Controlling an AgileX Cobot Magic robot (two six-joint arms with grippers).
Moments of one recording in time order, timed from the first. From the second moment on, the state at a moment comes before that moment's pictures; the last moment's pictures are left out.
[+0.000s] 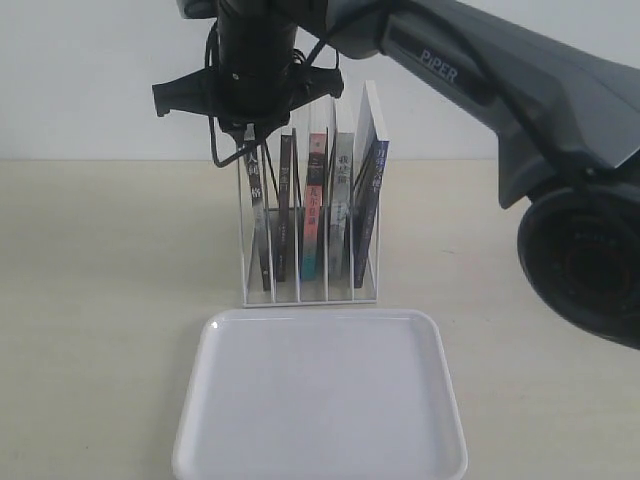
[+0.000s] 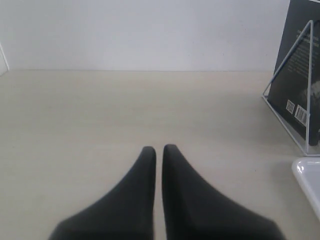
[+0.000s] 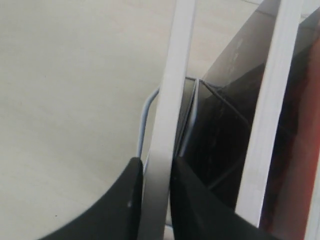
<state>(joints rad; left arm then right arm) 0.05 0.00 0.00 -0.04 0.28 0.04 0.78 2.33 -2.45 -0.22 1.20 0.46</state>
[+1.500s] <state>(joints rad) 0.05 0.00 0.00 -0.04 0.28 0.04 0.78 2.26 -2.53 -0.27 1.24 0.55</state>
